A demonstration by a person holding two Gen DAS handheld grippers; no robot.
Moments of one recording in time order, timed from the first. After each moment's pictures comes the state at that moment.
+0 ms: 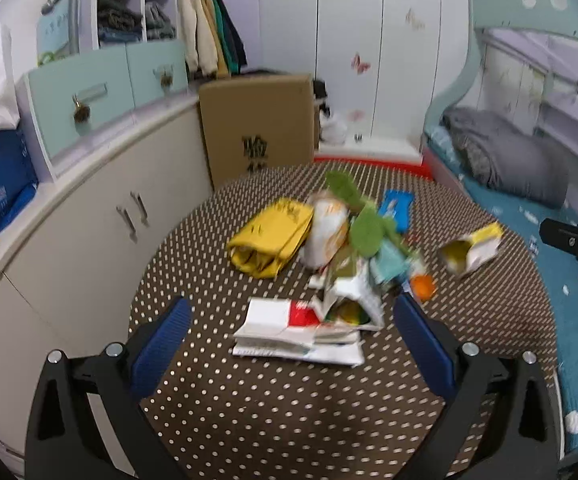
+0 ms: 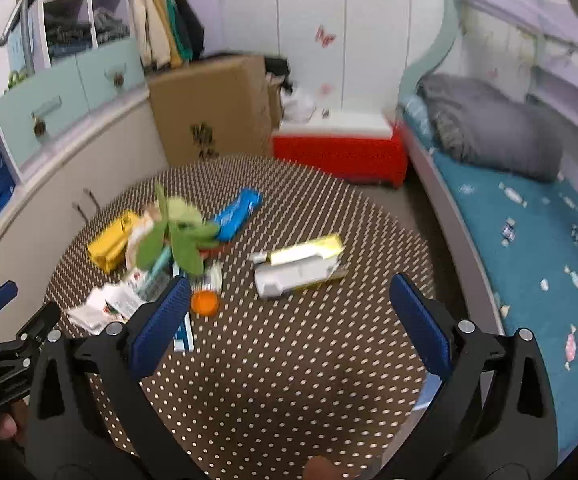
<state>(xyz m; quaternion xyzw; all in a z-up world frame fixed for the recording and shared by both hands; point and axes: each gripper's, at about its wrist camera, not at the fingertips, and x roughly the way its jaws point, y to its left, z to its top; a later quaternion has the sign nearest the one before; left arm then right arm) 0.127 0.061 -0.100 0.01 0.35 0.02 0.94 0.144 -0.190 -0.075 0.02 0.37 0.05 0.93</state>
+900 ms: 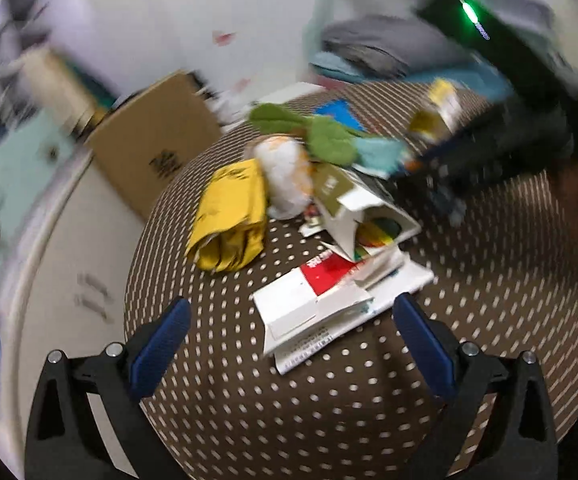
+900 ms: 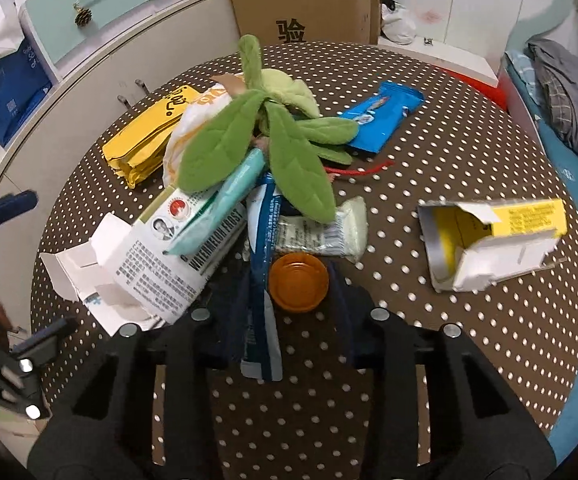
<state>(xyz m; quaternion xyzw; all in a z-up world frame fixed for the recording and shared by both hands) 0.154 0.075 -0.151 0.26 0.36 -0.17 0.88 0.212 -0.098 -0.159 -0.01 0.49 0.19 0.85</state>
